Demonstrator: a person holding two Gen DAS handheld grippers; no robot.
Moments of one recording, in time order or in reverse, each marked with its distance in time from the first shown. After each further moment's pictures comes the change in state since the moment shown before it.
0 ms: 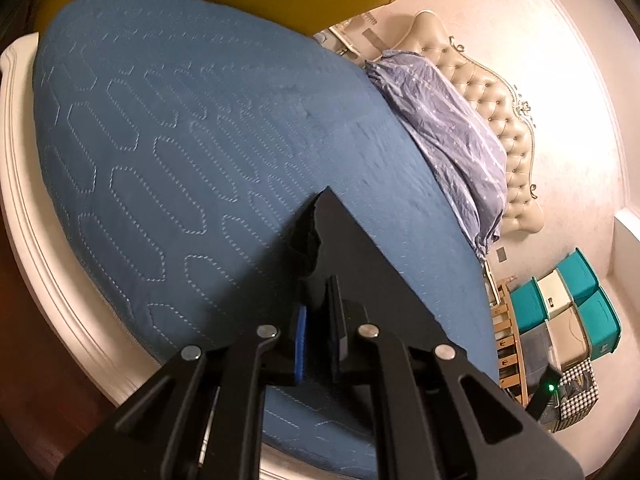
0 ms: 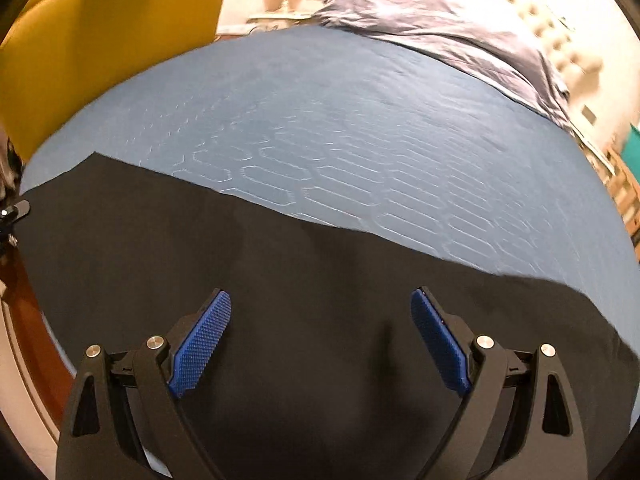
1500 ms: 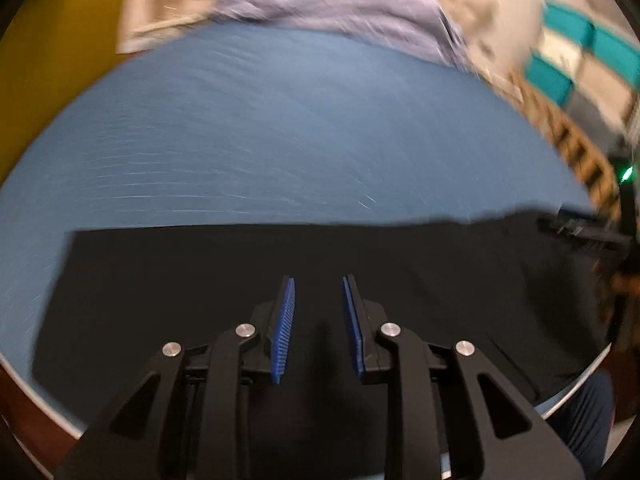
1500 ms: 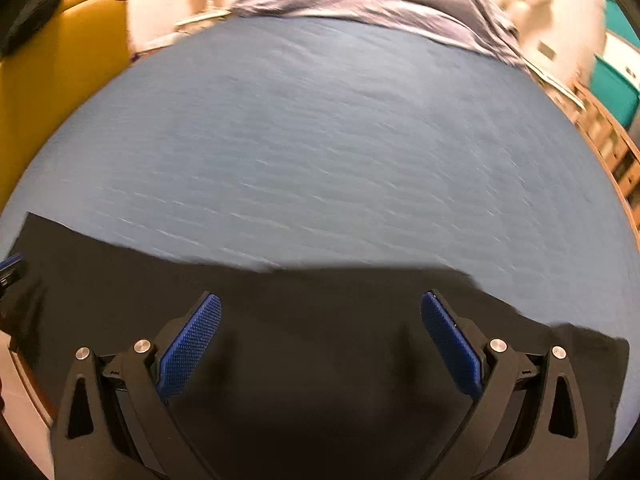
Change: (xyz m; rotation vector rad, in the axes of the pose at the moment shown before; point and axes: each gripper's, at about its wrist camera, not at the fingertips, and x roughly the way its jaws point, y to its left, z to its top) left arm 0.140 -0.231 -0.107 0.807 0.309 0.206; right arm 0.000 -0.206 -0.023 0.215 0.079 -0.049
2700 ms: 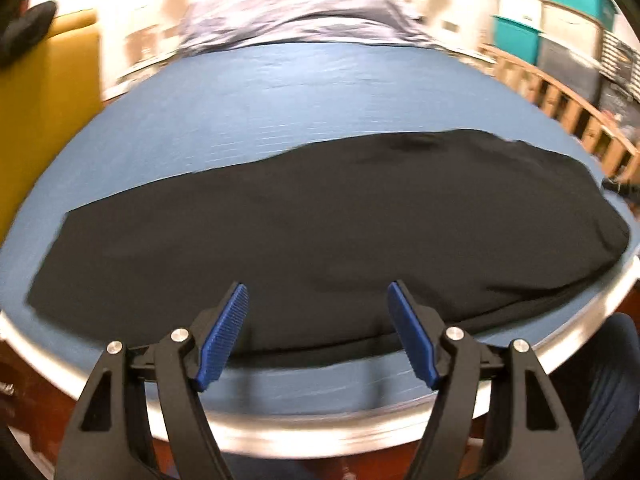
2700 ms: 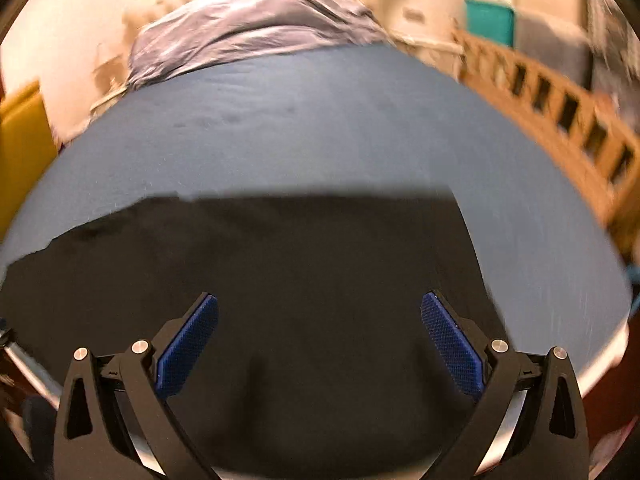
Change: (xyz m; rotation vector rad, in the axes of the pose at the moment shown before) left arm -0.043 -0.148 -0.118 0.129 -0.110 0.062; right arm -0.112 -0.223 -0.170 0.351 -0.114 -0.121
